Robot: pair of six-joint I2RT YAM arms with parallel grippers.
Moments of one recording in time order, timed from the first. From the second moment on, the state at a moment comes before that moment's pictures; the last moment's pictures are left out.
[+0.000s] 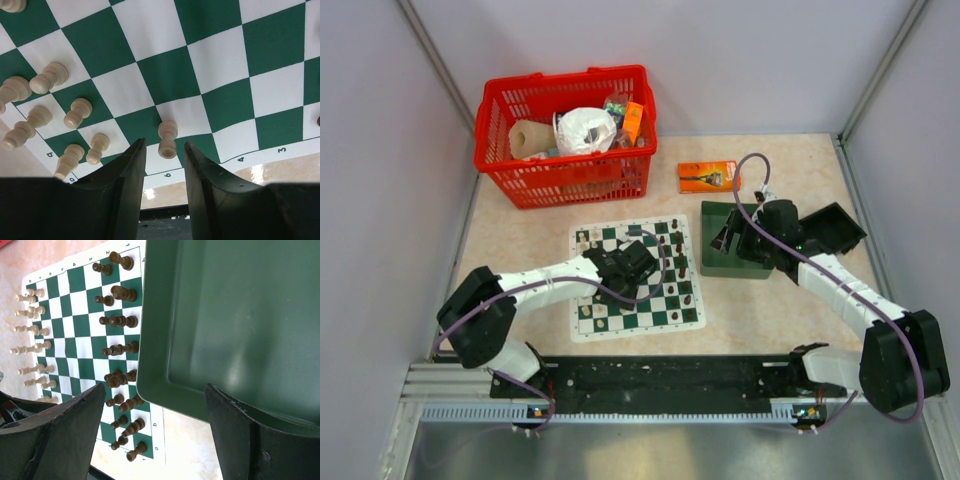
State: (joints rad) left arm -0.89 1.52 0.92 -0.70 -0.21 -0.65; right arm 0.30 1.21 0.71 -0.21 -0.23 0.56
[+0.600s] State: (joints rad) left arm -0.89 1.52 0.92 -0.70 -0.20 -0.65; right arm 0.30 1.21 0.71 -0.21 -0.23 0.56
